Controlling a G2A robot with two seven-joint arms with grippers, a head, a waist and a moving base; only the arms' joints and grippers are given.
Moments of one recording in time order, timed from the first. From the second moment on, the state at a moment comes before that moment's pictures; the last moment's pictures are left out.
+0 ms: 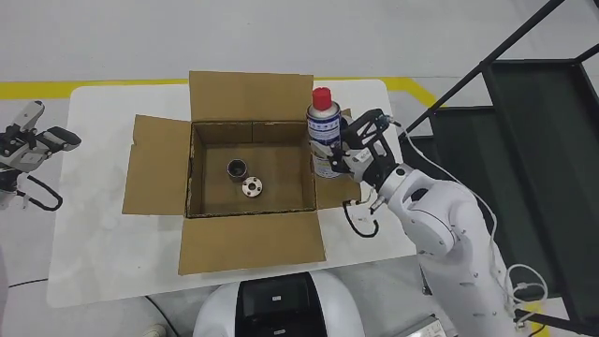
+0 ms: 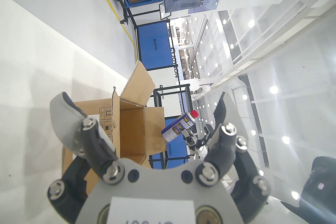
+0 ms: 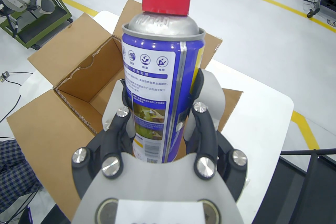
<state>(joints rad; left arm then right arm) 1.25 -0.95 -1.87 -1.31 -0.46 -0.23 -1.01 -1.52 -1.26 1.43 -2.19 -1.08 -0.27 0.66</state>
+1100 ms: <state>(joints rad) 1.25 -0.95 -1.87 -1.31 -0.46 -0.23 -1.01 -1.53 -1.27 1.61 -2.23 -0.76 -0.13 0.44</state>
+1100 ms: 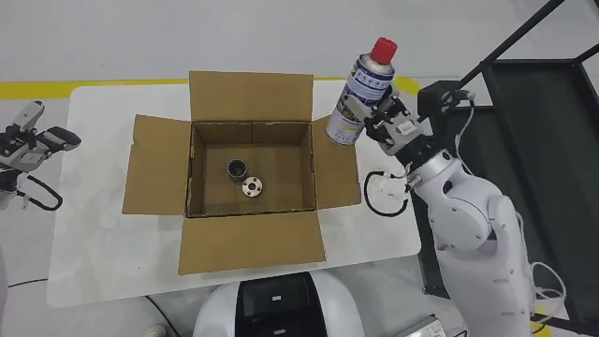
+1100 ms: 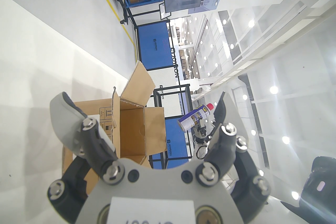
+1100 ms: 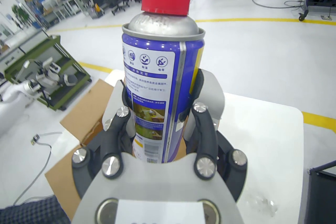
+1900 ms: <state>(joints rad) 1.25 -0.95 -1.87 -1.31 -0.46 -0.23 -1.01 -1.70 -1.28 1.68 -1.71 -1.06 -0.14 -0.26</state>
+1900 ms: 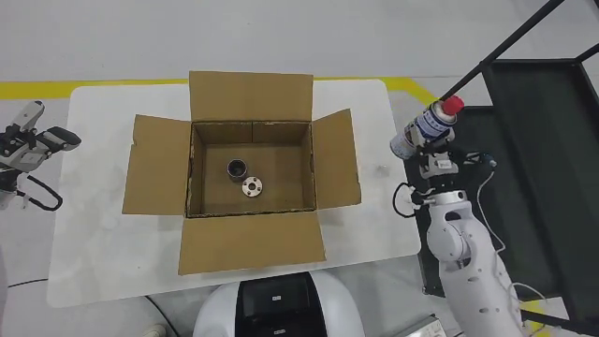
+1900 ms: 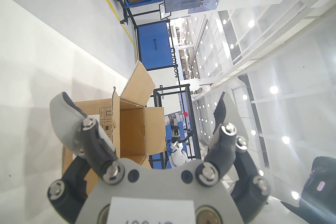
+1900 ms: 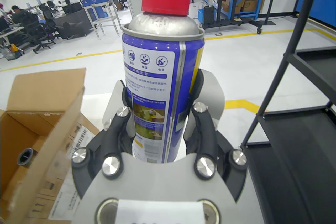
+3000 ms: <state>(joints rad) 1.25 -0.95 -1.87 -1.31 -0.46 -0.23 -1.01 -1.35 -1.33 1.47 -1.05 -1.07 -0.05 -0.60</state>
